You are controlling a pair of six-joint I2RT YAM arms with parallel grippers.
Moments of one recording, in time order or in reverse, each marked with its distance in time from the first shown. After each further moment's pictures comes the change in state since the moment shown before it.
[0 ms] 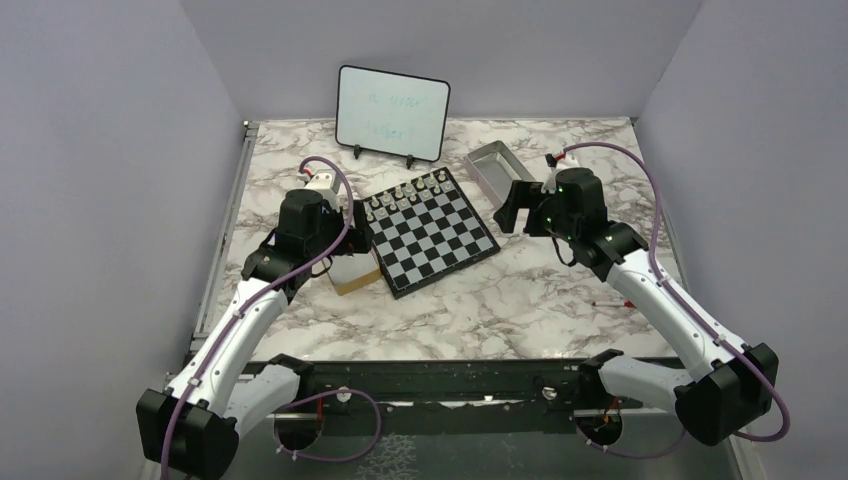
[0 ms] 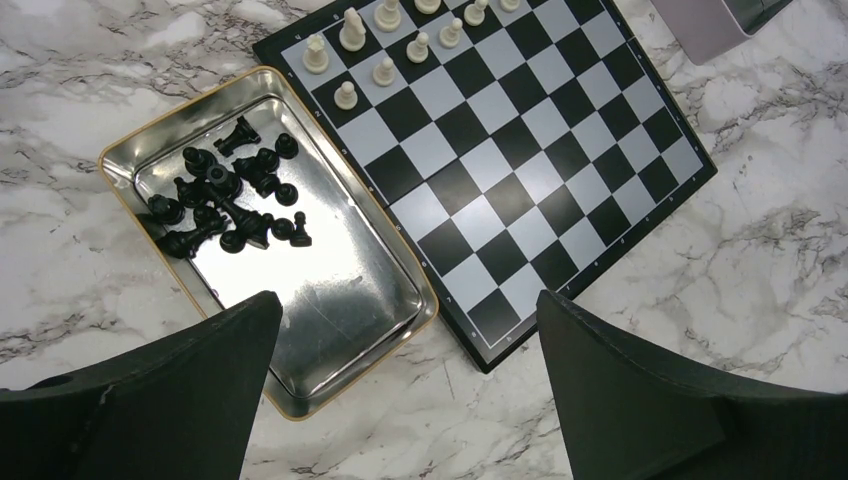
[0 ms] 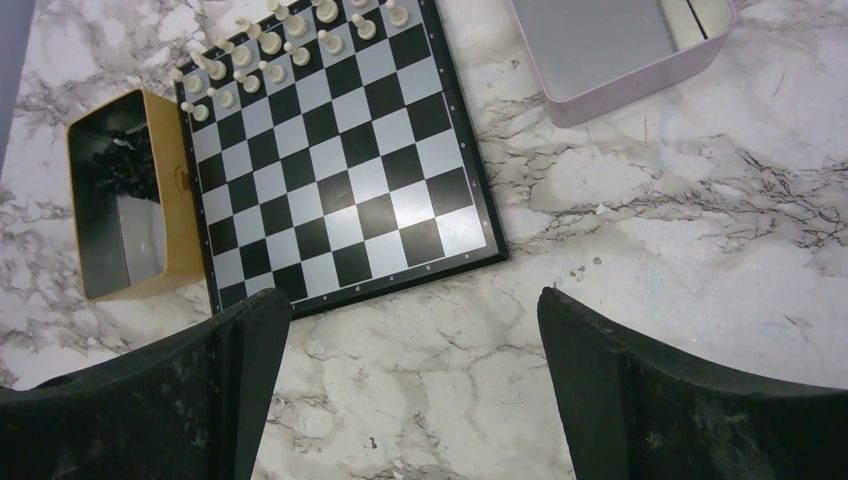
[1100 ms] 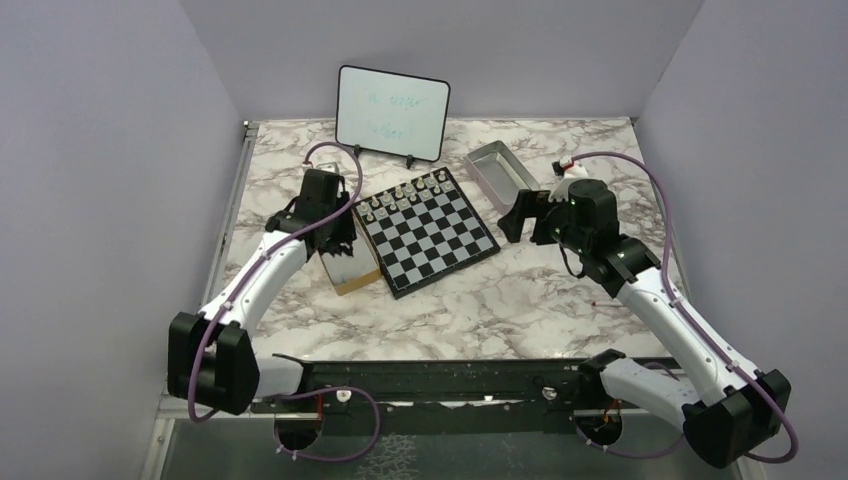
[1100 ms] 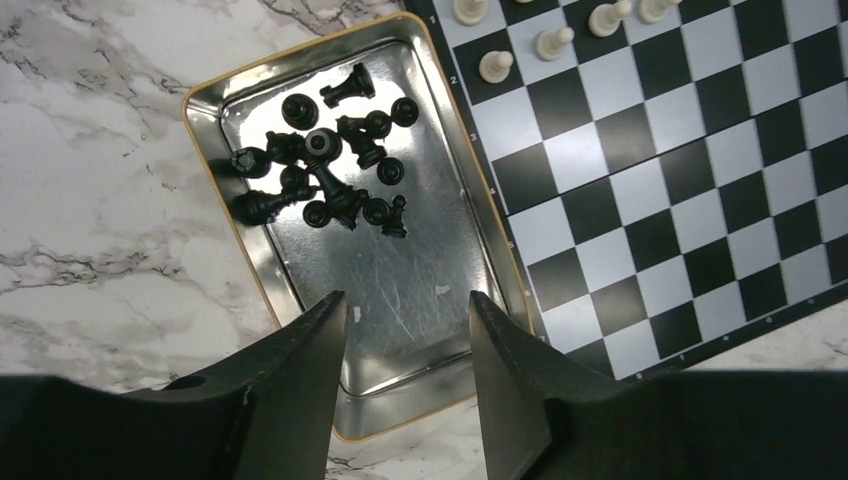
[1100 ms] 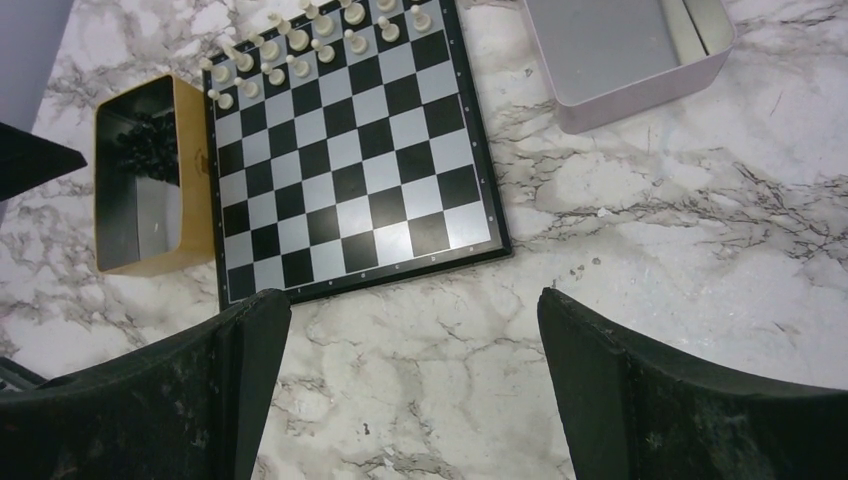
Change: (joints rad) left arm 0.044 0.292 0.134 -0.092 -0.161 -0.075; right arm 0.000 -0.115 -0.062 0.017 -0.037 -0.046
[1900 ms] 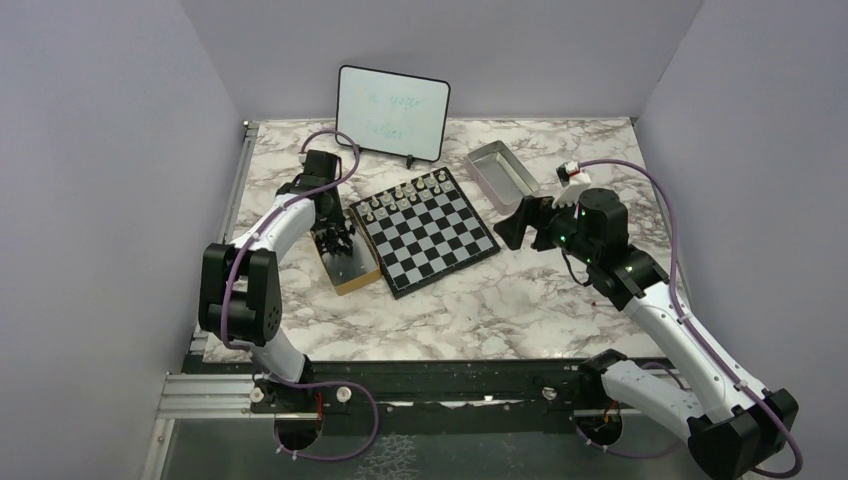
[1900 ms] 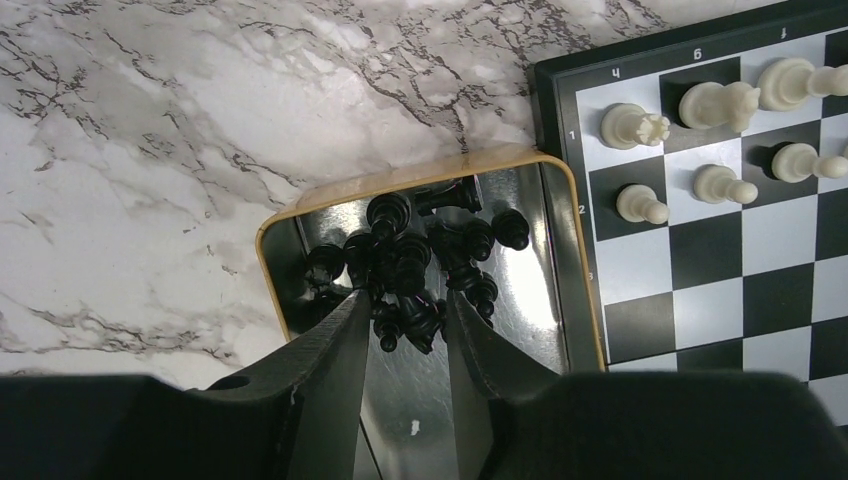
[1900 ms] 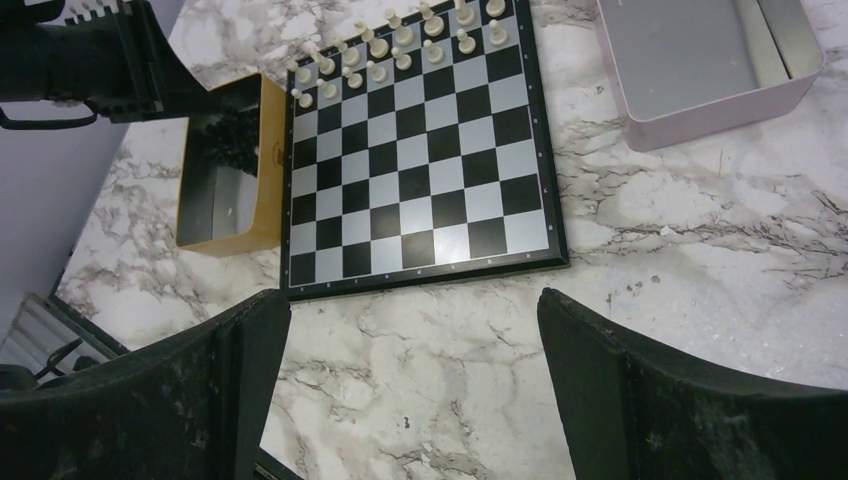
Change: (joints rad) left arm 0.117 0.371 0.172 0.020 -0.072 0.015; right arm 0.000 -0.089 -0.060 0.055 -0.122 0.020
